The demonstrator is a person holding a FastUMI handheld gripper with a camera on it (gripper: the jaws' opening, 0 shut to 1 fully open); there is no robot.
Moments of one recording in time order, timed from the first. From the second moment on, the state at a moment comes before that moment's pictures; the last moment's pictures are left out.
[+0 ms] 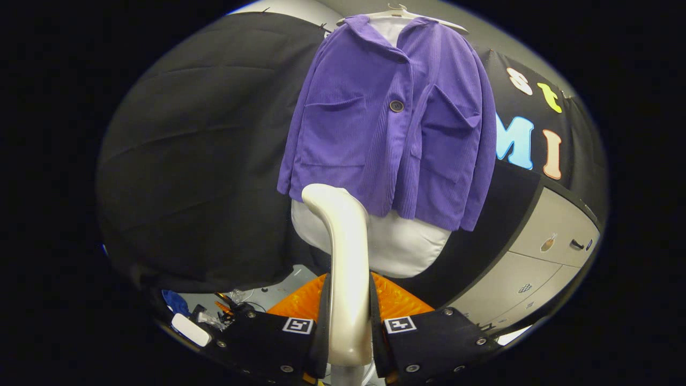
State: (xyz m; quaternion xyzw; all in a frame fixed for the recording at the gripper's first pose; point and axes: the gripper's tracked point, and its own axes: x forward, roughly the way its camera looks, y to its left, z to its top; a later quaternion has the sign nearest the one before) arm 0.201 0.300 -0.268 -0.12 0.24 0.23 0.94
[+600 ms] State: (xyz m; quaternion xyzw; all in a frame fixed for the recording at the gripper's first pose) arm 0.157 0.196 -0.228 -0.06 0.21 0.19 0.96
